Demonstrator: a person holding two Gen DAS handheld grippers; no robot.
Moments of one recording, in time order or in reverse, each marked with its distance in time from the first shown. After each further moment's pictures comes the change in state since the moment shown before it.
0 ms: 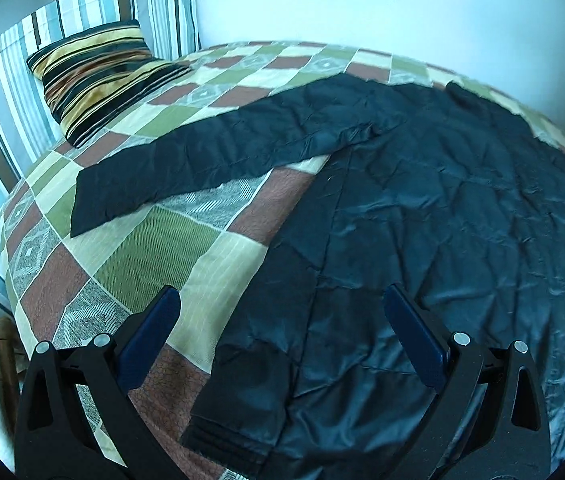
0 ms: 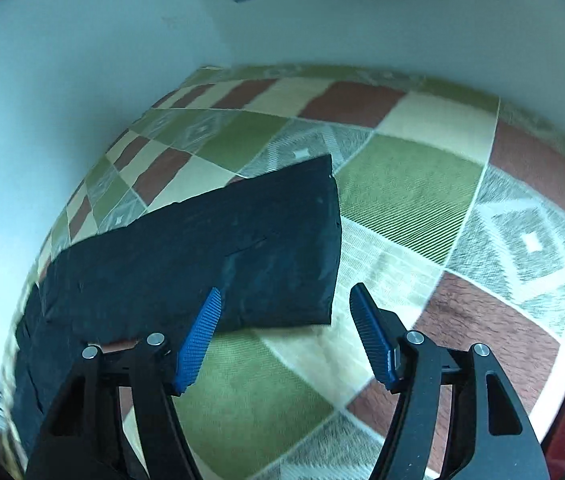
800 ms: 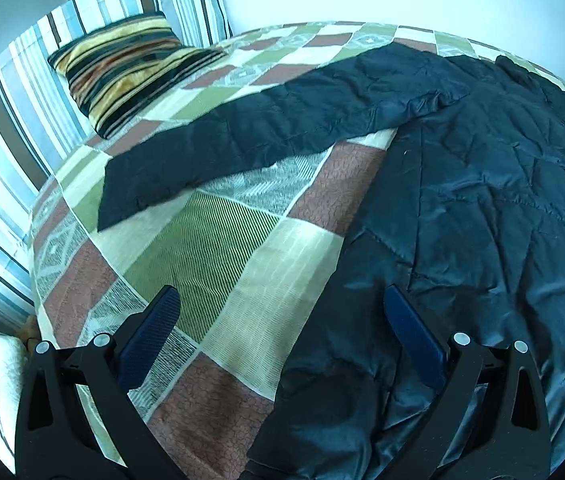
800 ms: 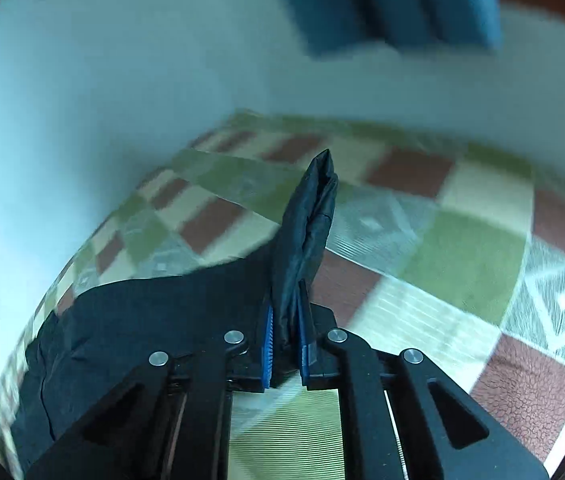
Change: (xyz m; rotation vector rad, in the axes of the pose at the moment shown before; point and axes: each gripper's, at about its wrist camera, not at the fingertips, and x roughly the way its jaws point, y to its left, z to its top) left arm 0.037 0.023 -0.004 0.012 0.039 0.159; right arm -0.029 0.088 0.015 -0.128 -0.218 0.054
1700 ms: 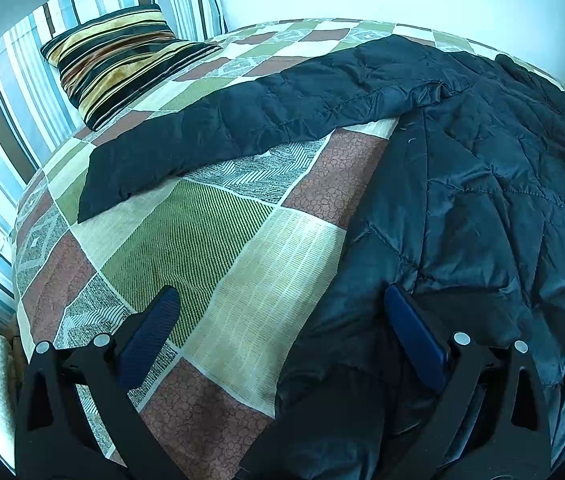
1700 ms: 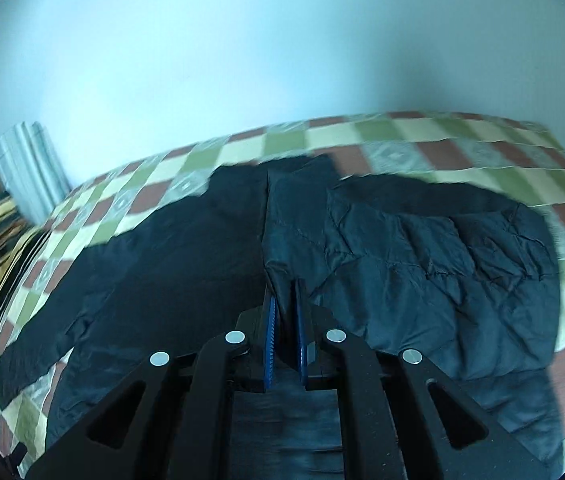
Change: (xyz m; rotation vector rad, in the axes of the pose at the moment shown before) left arm 0.020 0.001 -0.008 -0.013 -0.011 -0.036; right arm 0.000 0.369 -0.182 -0.614 0.223 0.471
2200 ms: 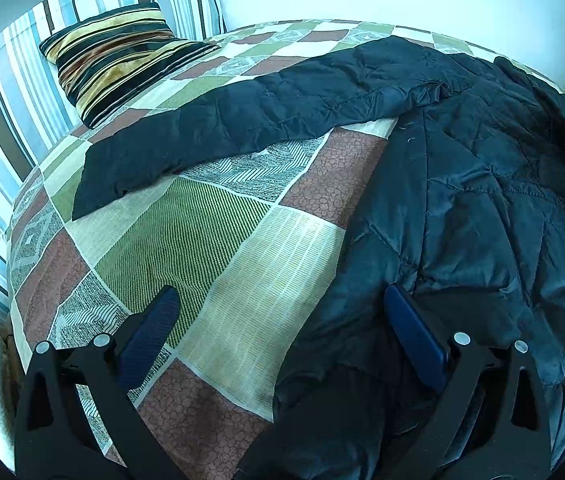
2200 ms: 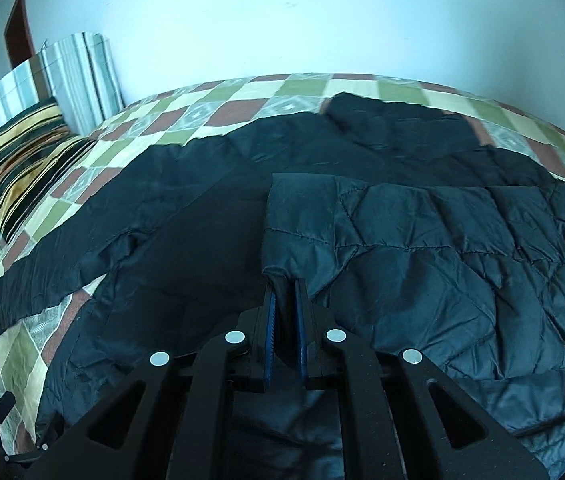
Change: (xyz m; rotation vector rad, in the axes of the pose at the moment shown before) left arm 0.003 0.001 -0.001 -0.008 -0.004 -0.015; right arm 0.050 0.112 -0.049 -0.222 0.147 0.130
